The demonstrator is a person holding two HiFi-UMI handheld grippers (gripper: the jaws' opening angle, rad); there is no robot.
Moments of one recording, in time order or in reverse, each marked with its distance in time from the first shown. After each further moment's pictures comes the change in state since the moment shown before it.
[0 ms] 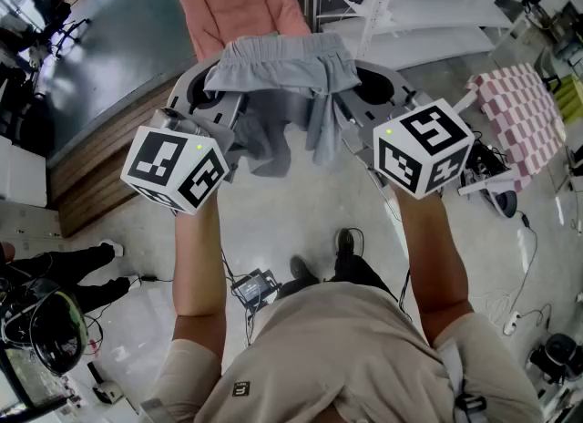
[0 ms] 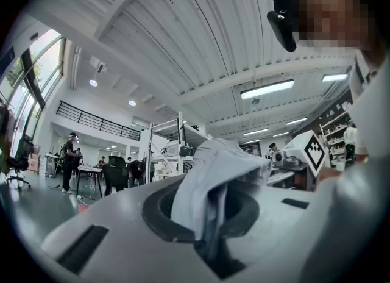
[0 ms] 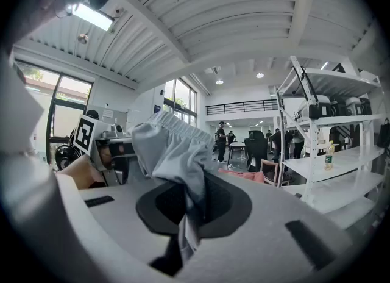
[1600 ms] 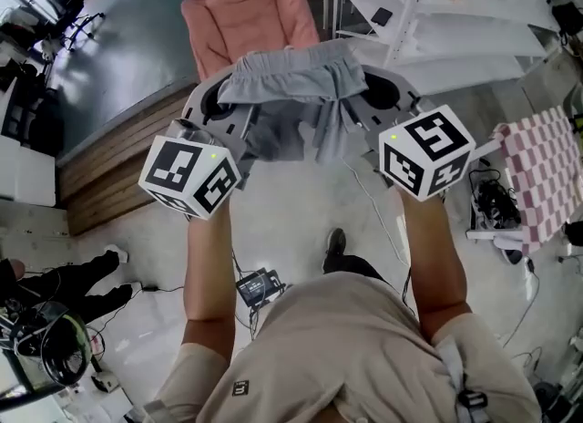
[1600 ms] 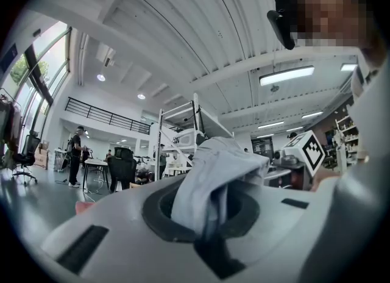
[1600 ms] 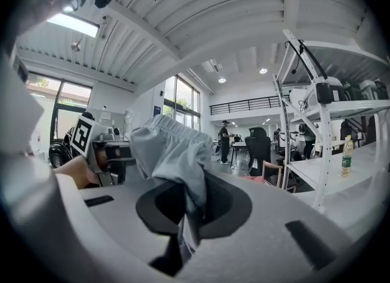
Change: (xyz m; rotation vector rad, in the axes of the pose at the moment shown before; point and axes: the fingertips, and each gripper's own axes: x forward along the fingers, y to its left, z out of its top) left arm 0.191 0.101 -0.070 -0.017 0.069 0.095; right arm 0.131 -0.199 -0.015 0.017 -0.017 0.086
